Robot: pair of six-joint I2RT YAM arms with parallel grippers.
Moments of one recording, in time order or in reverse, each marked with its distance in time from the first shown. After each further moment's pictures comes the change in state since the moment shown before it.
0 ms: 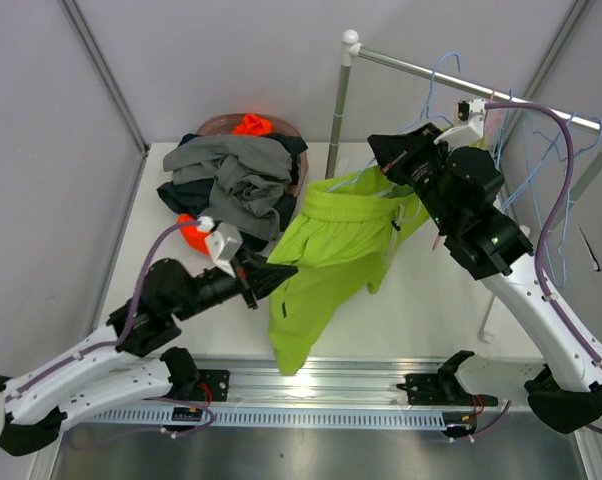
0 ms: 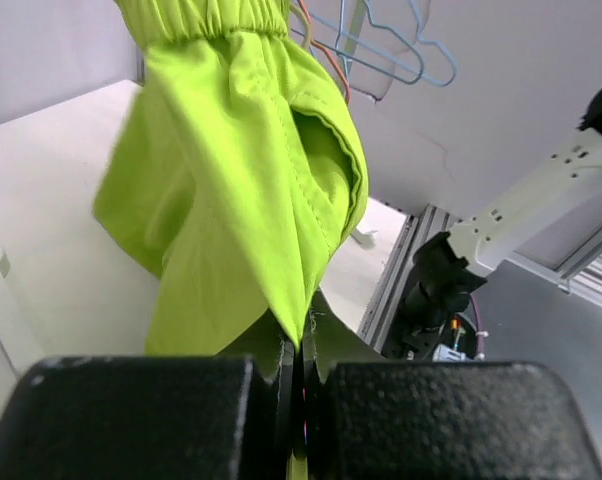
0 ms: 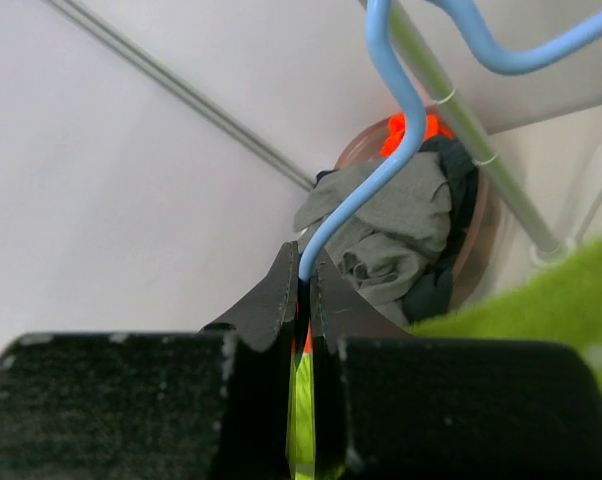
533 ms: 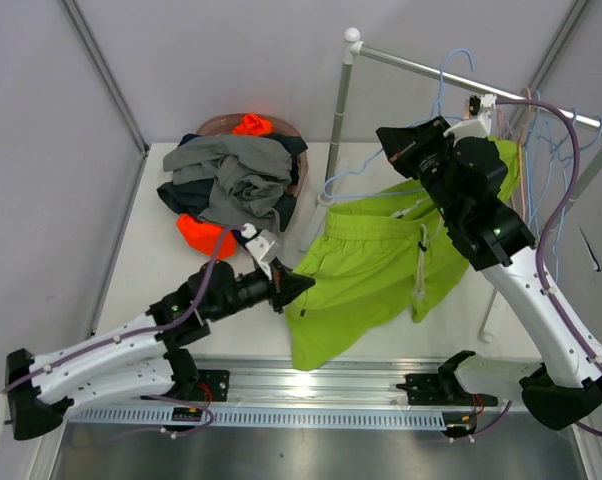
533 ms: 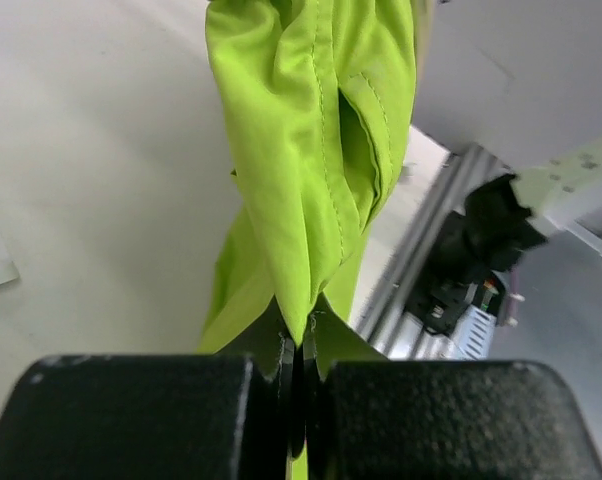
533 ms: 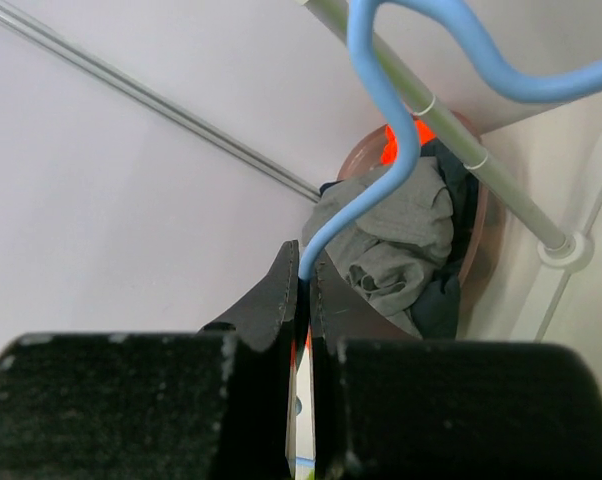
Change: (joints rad) left arm -0.047 0.082 -0.150 0.047 -0.091 -0.076; right arm -0.077 0.027 0.028 -0.026 -0.044 0.101
